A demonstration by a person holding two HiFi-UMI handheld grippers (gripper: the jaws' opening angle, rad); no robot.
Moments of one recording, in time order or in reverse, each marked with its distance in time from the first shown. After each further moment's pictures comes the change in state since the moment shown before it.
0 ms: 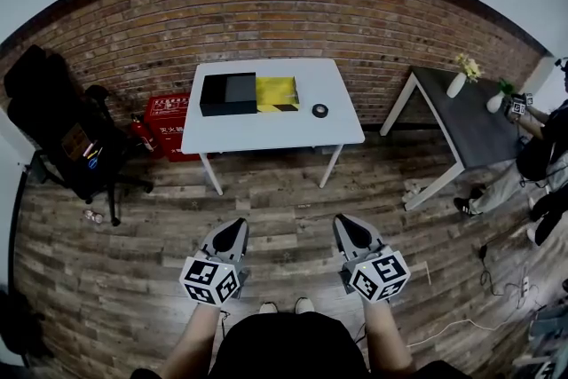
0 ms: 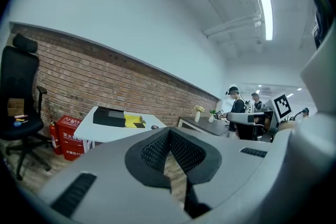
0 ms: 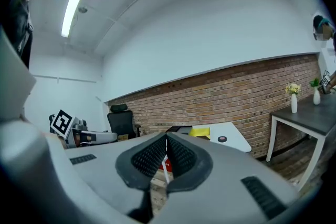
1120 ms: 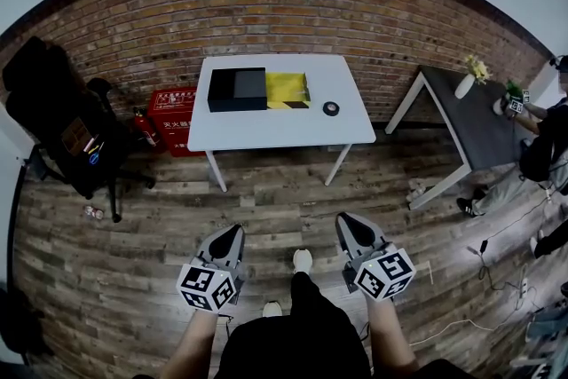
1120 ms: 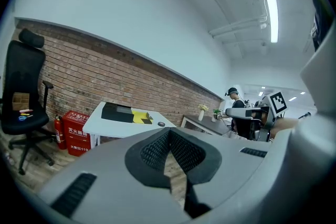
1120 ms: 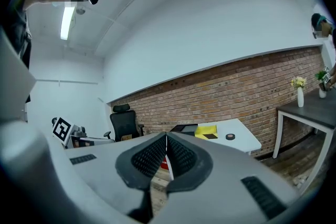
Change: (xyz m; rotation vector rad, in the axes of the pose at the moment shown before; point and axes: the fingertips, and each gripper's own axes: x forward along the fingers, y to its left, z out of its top) left arm -0.022 0.048 -0.019 -0.039 0.016 0.022; right arm 0.036 0.021 -0.009 0.024 0.016 0.034
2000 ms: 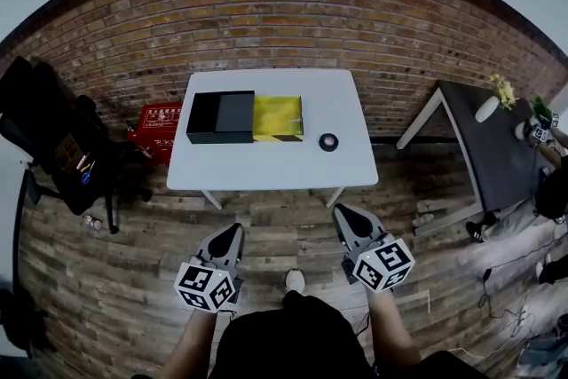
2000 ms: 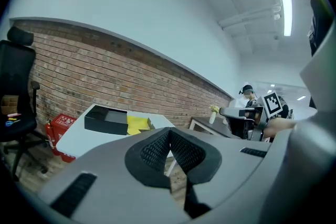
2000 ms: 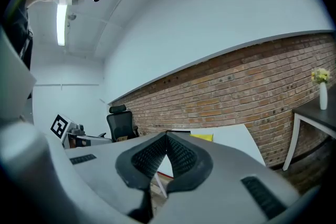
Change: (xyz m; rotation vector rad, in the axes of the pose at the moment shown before) left arm 0.203 0.024 0.060 -0.005 0.026 0.063; right arm 0.148 -0.178 0.055 0.007 0.020 0.106
